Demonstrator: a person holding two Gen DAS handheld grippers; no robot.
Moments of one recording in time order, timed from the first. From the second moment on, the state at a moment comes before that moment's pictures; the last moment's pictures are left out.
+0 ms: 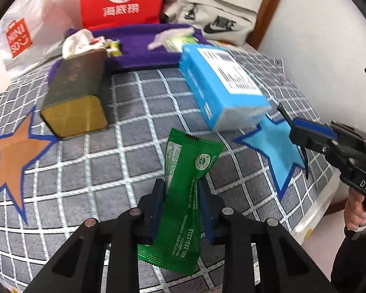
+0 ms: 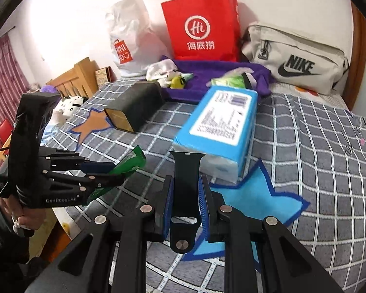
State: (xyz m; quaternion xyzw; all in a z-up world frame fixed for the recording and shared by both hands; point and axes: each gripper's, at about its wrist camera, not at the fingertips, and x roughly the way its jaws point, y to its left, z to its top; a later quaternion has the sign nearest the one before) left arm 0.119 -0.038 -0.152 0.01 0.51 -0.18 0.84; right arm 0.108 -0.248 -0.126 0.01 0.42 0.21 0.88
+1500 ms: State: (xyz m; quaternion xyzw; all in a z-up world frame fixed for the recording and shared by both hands) left arm 0.236 0.022 -0.070 -0.06 0.44 -0.09 0.89; right arm 0.234 -0.230 -0.075 0.02 0.39 0.20 0.90
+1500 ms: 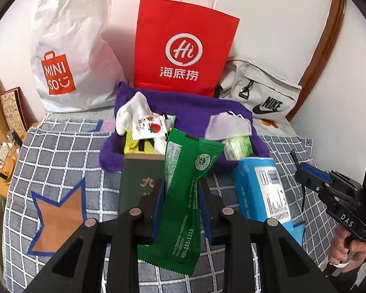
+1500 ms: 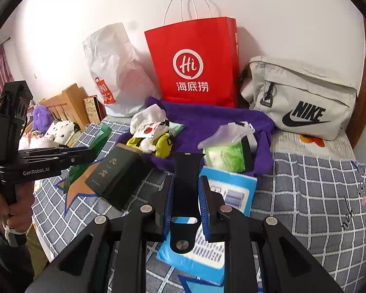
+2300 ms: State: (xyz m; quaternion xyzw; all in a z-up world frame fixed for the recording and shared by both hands) left arm 0.285 0.040 -0.049 -0.06 0.42 -0.06 0.90; right arm 0.305 -0.231 -0.050 0.03 0.36 0.17 0.92
